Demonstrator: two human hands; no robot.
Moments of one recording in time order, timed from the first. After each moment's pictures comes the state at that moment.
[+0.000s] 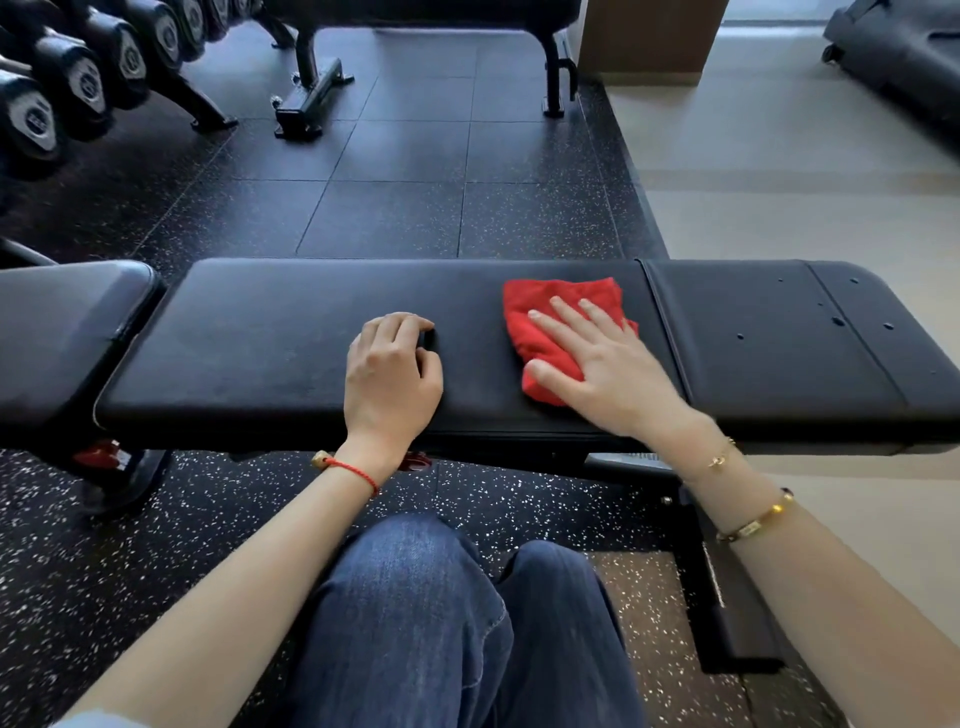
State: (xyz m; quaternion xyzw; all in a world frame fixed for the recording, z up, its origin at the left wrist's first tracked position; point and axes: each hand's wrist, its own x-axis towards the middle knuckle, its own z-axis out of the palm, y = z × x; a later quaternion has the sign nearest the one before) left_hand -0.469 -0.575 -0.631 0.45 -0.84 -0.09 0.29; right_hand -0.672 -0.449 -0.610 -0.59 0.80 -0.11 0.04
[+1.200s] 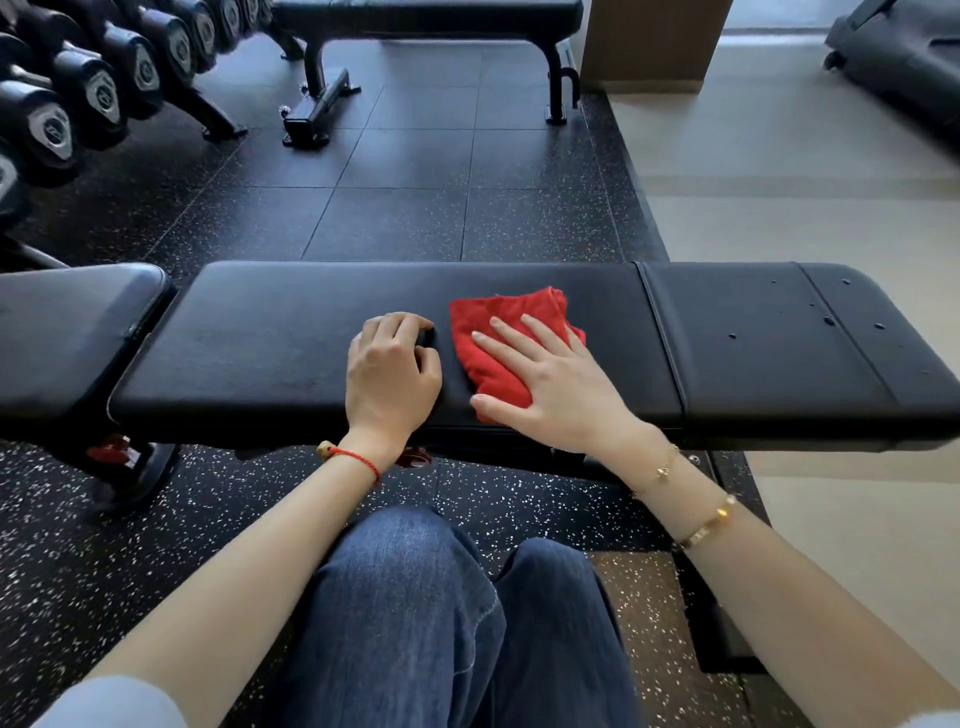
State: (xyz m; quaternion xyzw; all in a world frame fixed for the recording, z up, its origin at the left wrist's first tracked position) left_hand -0.470 -0.576 -0.632 0.45 -0.84 -0.08 0.30; right_hand -0.628 -0.455 -0.612 -0.65 0.75 -0.11 0.02
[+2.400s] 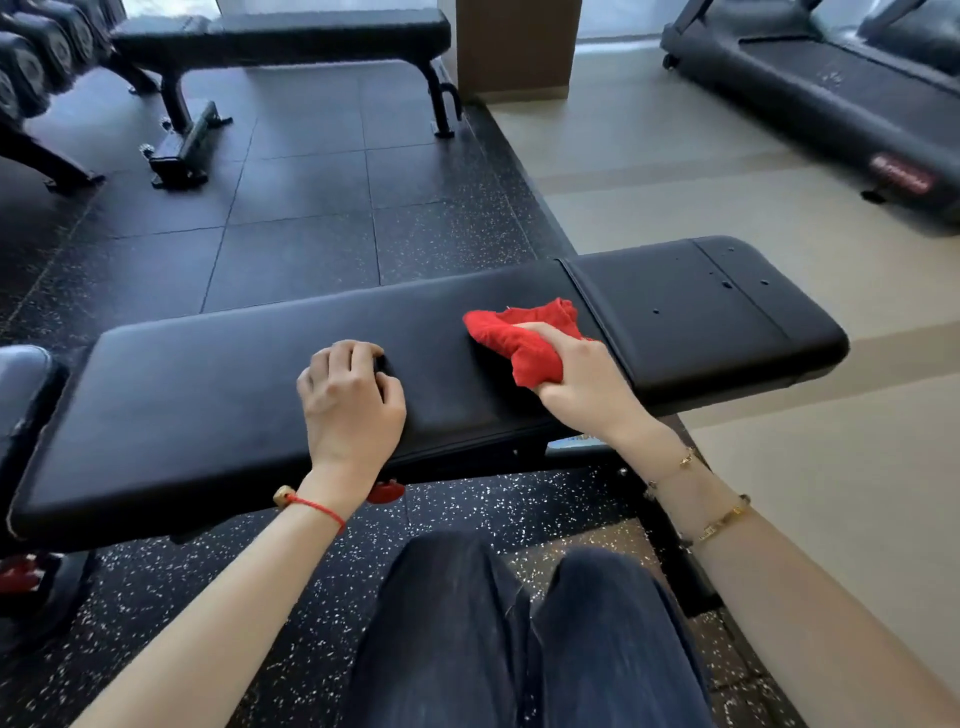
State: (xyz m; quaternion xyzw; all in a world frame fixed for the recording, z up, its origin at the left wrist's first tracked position) left_hand -0.465 -0.584 -0.632 0.42 -0.86 -0.09 0.27; right_hand -0.638 -0.418 -0.589 -0.47 0.80 -0.36 0.09
